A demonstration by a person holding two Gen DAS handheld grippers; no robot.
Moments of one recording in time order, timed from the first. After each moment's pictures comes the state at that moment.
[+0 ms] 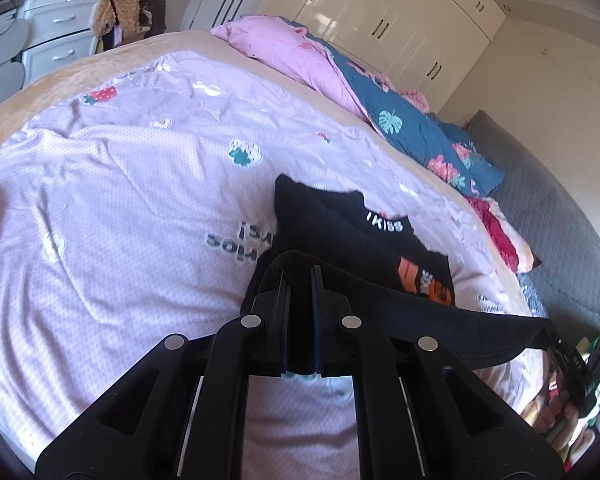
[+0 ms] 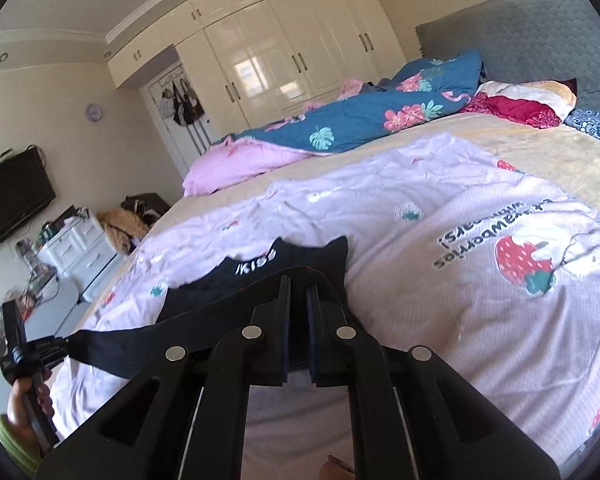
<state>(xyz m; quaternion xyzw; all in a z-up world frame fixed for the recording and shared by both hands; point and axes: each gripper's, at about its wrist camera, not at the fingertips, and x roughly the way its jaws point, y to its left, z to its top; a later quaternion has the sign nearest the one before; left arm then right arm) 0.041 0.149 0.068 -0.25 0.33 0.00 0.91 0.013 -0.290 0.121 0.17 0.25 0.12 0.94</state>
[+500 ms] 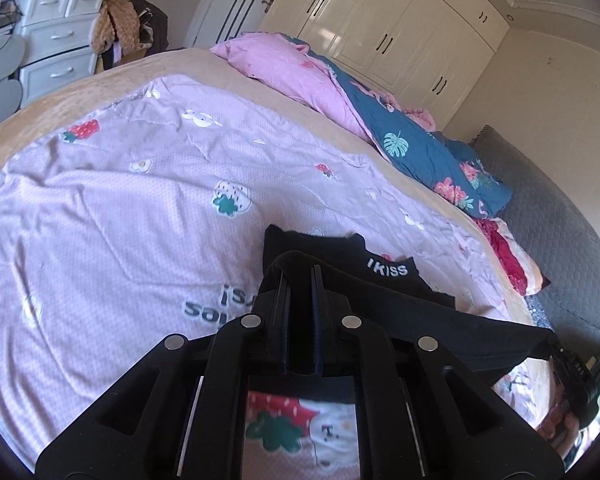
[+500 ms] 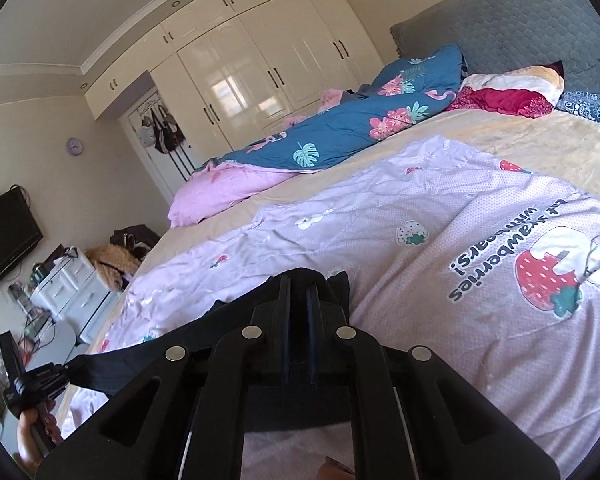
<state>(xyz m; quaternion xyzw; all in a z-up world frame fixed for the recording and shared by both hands) 0.102 0.147 0.087 -0.24 0.31 0.02 0.92 0.079 -0.288 0.122 0.22 0.24 0.08 0.94</state>
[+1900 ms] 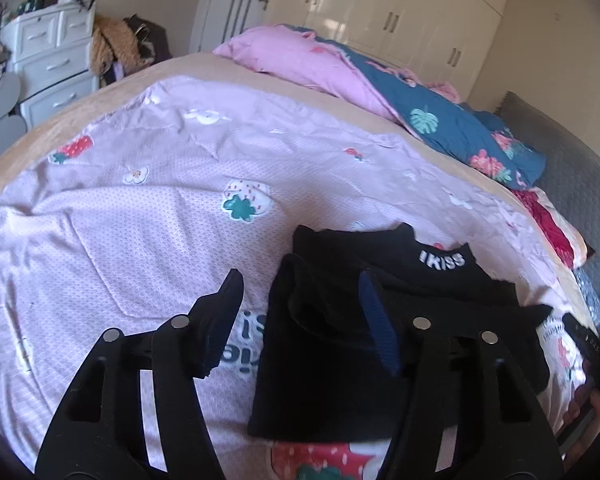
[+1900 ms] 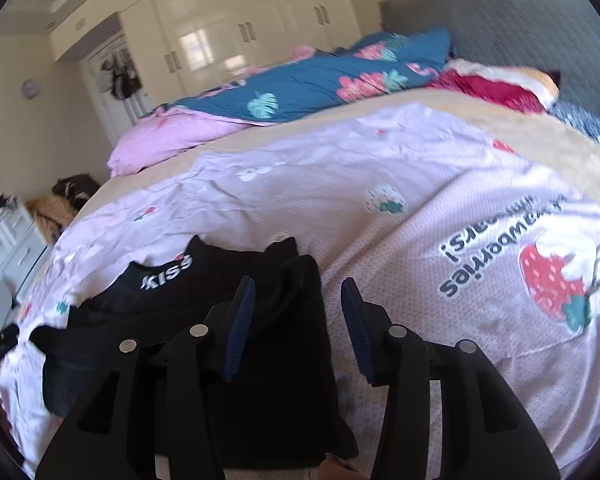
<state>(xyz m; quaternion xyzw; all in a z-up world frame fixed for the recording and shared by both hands) 0.148 0.138 0.051 -0.16 0.33 0.06 0.93 0.151 -0.262 0.056 0.12 0.32 0.02 0.94</state>
